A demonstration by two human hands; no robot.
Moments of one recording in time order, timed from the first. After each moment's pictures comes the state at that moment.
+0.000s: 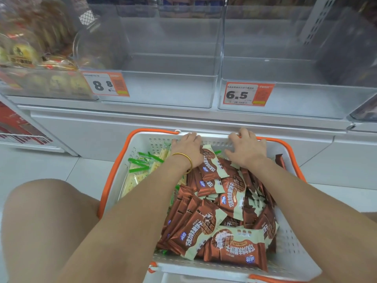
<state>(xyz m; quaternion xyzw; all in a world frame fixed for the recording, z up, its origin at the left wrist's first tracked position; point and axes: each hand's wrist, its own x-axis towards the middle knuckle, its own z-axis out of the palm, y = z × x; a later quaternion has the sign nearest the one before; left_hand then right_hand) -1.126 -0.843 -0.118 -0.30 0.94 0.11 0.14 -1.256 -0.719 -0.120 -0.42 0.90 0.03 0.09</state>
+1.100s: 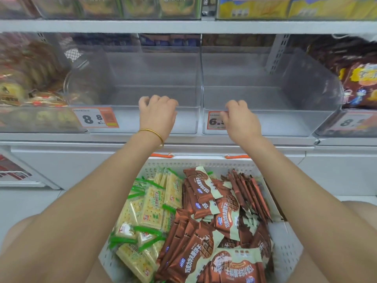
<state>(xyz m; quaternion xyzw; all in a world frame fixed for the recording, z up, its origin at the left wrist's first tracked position) -1.147 -0.905 0.006 -0.29 0.94 -0.06 -0.19 -1.267 -0.747 0.007 -0.35 0.92 -0.18 -0.07</state>
